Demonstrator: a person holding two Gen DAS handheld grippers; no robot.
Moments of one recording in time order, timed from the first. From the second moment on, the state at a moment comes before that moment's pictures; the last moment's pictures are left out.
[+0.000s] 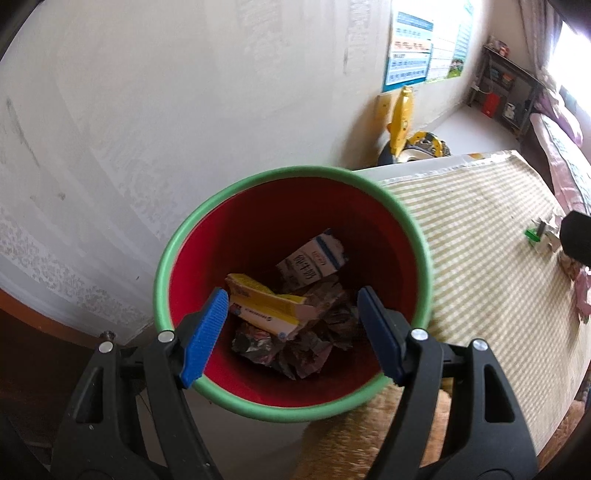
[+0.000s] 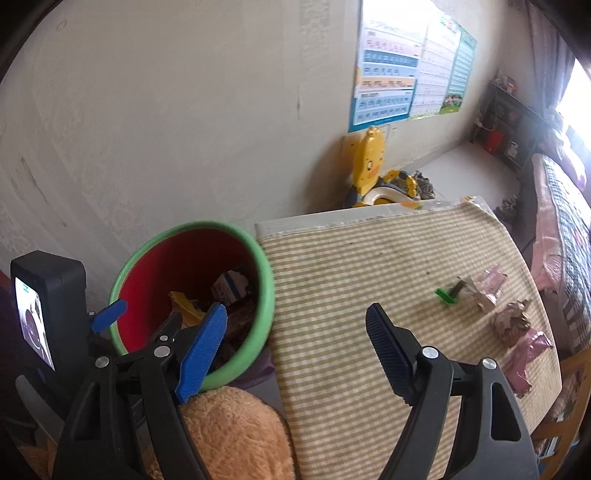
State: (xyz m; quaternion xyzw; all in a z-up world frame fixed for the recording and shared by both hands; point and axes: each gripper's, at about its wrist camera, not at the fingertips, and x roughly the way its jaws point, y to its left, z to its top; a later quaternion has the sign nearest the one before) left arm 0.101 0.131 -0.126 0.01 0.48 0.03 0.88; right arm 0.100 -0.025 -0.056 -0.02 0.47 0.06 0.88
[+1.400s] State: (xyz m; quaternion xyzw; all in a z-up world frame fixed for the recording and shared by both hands) left arm 0.096 -0.117 -0.138 0.19 0.47 -0.13 0.85; right arm 0.042 -0.299 -0.138 0.11 0.53 -0.14 0.83
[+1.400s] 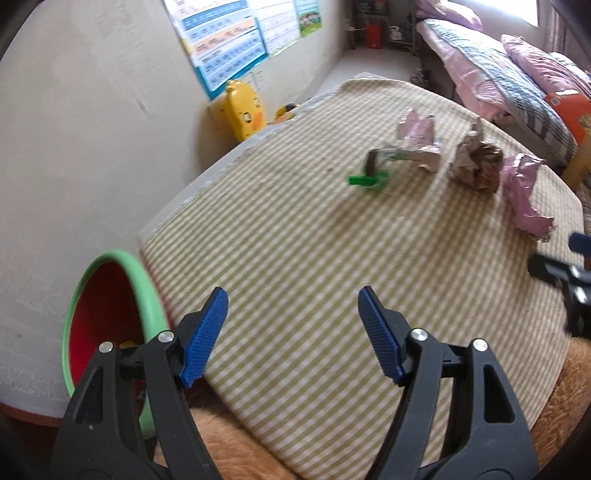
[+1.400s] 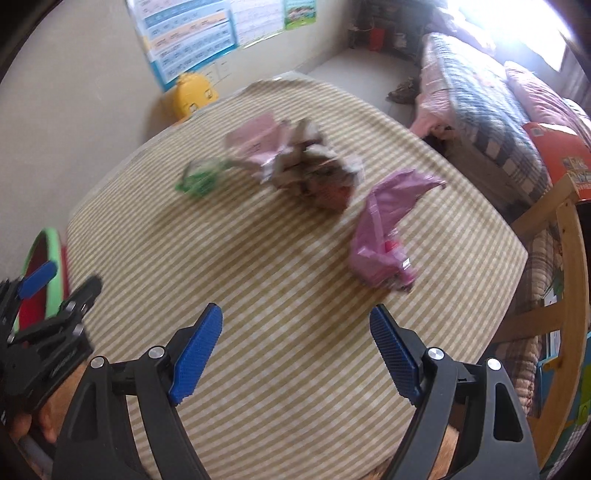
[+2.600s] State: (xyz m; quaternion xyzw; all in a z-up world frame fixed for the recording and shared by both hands) left arm 0.186 -0.238 -0.200 0.24 0.47 -0.20 0.82; right arm 0.014 -0.340 -0.156 0.14 0.54 -0.14 0.82
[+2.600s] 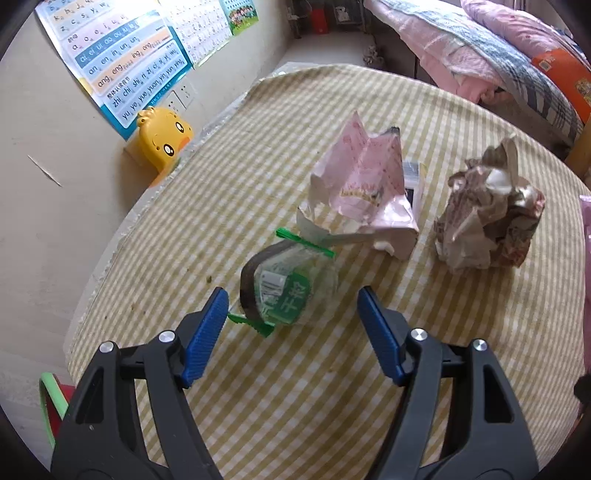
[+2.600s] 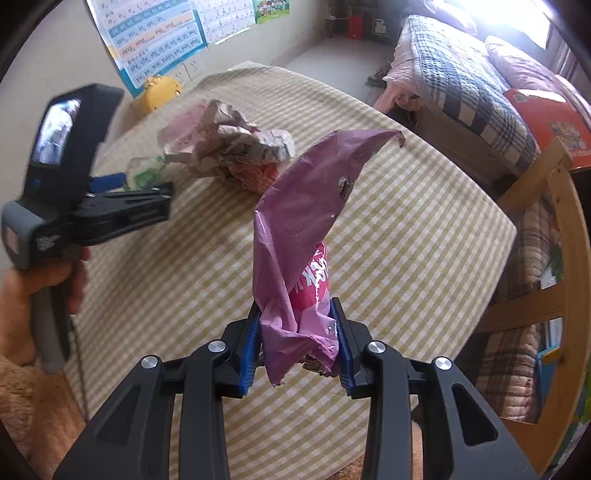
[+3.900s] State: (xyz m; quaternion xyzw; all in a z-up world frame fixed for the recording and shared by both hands) left arm 0.157 -0.111 -0.121 0.12 0.45 -0.14 0.87; right arm 0.021 -0.223 -0.057 0.11 0.43 0.00 0.90
